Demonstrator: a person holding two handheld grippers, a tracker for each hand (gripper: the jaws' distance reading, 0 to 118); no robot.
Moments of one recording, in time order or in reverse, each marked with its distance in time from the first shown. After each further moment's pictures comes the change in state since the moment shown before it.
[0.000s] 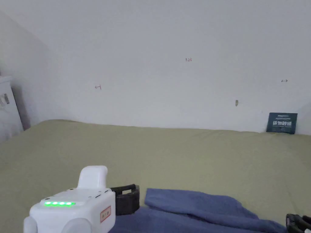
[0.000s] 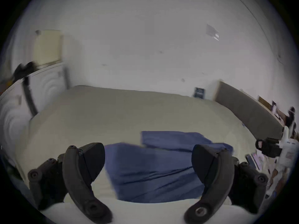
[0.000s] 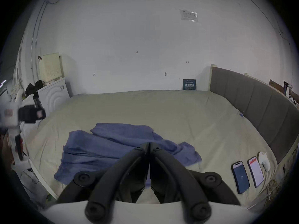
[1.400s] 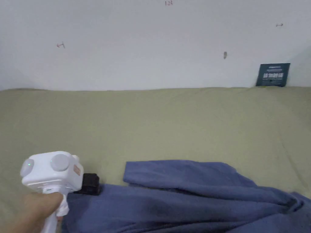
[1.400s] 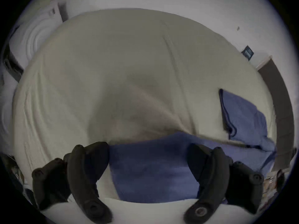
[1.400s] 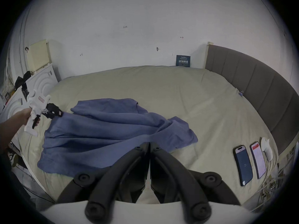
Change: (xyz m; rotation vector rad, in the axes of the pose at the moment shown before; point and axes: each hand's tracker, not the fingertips) left arm -0.072 -0.009 -0.309 -0.699 0.133 -0.023; right arm 0.049 -0.050 -0.058 -0.205 -0.088 -0.029
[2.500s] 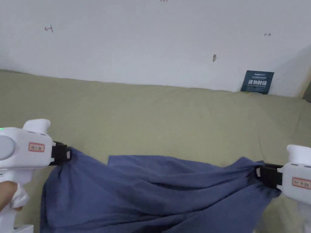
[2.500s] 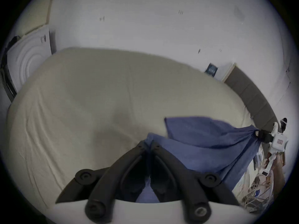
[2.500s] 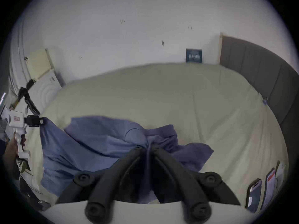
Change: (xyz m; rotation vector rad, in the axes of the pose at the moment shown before) left arm -0.006 -0.027 0.119 0.387 -0.290 -0.029; right arm 0.024 0.098 -0.100 0.017 0.165 -0.032
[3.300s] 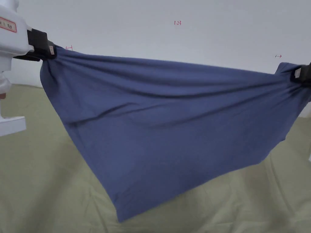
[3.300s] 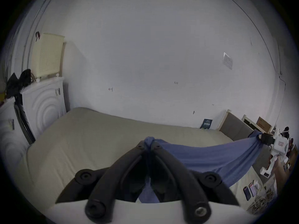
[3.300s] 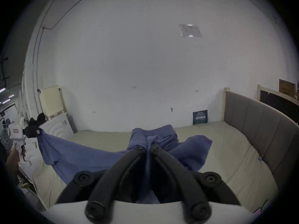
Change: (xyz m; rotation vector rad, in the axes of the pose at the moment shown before) left arm -0.003 0.181 0.142 0.412 0.064 -0.041; right arm -0.034 0.206 0.084 0.409 0.052 -0.007
